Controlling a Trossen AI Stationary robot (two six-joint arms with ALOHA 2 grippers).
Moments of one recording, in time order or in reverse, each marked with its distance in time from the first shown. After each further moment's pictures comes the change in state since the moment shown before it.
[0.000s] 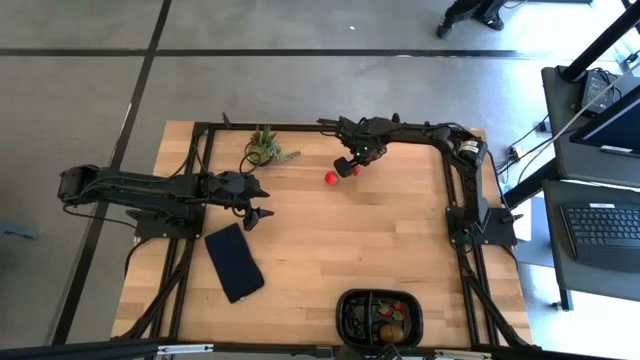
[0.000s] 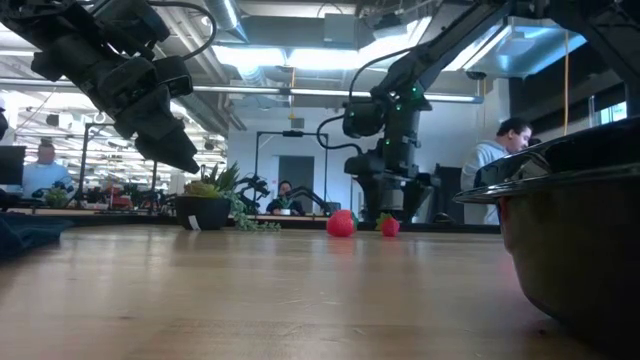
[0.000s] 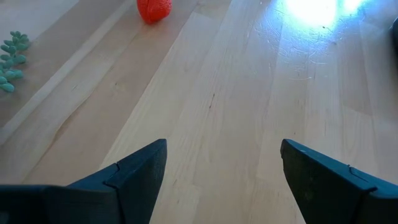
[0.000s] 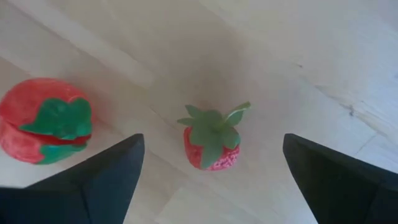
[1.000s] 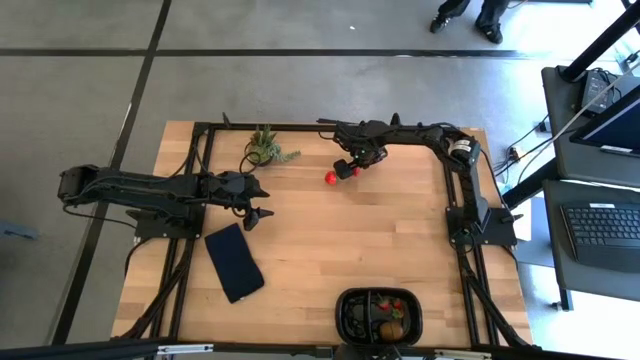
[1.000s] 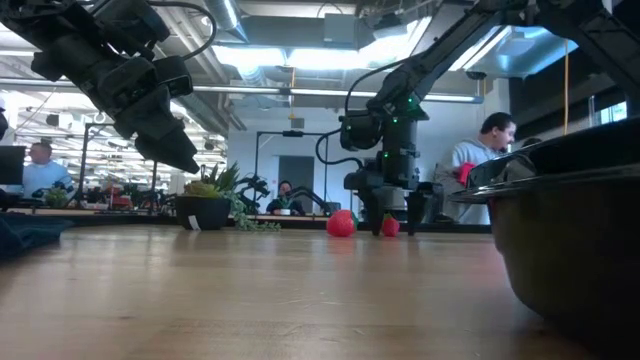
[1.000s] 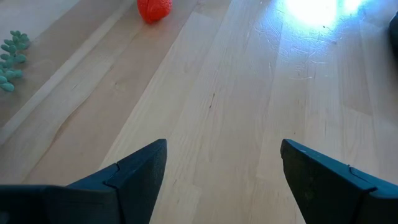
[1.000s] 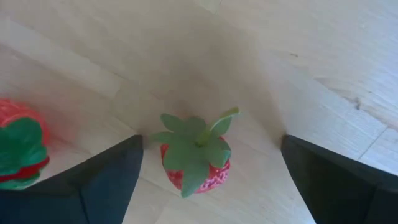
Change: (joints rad) left arm 0.000 0.000 0.000 -0.001 0.000 0.000; right arm 0.002 0.066 0.005 -0.011 0.037 0.071
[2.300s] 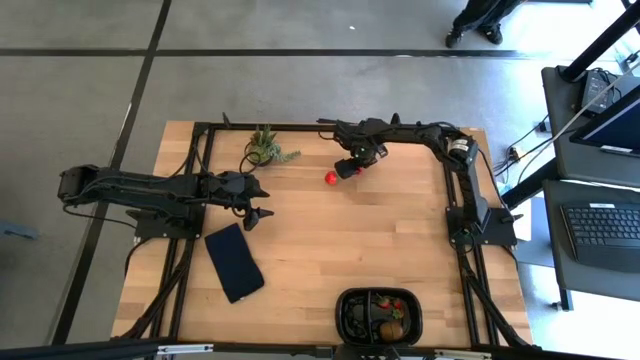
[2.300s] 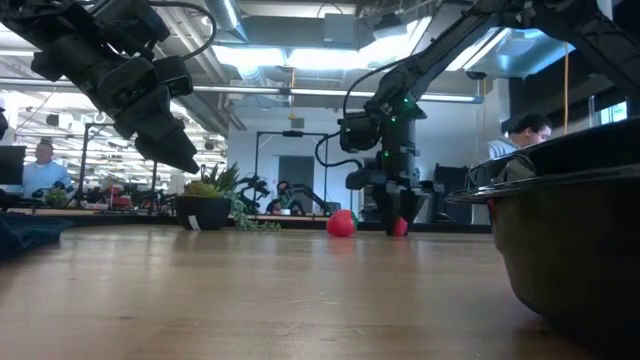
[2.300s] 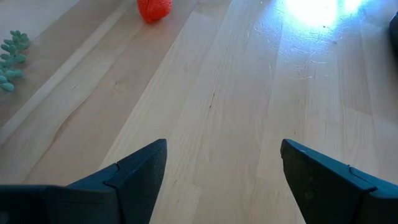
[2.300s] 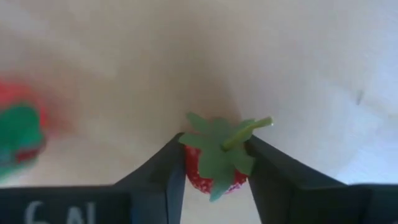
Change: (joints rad) left arm 0.000 0.000 0.000 -0.001 0.000 0.000; right arm 0.000 0.011 0.038 -0.066 -0.032 -0.039
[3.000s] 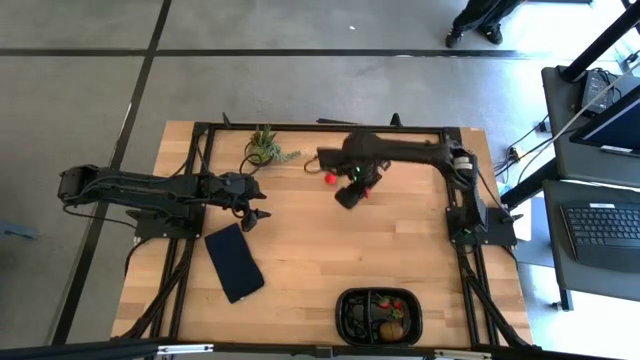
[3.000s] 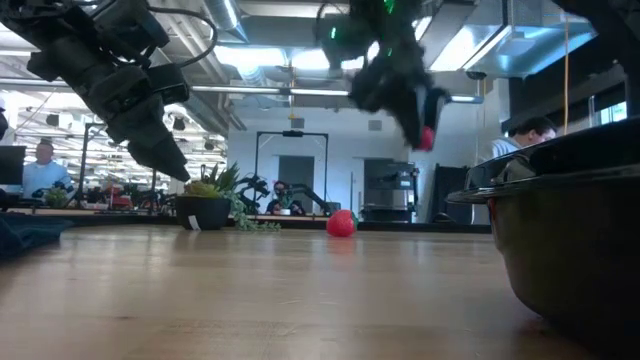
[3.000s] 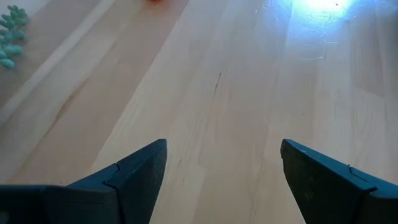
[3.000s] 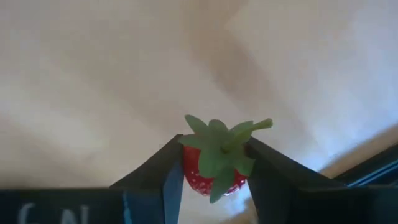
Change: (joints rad) left arm 0.000 0.000 0.000 -0.064 0.000 -0.002; right arm 0.310 -0.052 0.376 -0.672 -0.023 0.048
